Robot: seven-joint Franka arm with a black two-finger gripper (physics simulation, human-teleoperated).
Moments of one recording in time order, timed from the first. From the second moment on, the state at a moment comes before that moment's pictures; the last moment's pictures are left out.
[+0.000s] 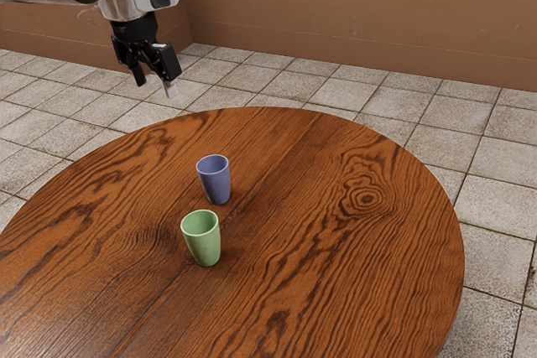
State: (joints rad) arm -0.06 0.06 0.12 -1.54 -0.03 1.67 0.24
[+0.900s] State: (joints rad) arm -0.06 -0.07 0.08 -2.11 -0.08 2.00 0.22
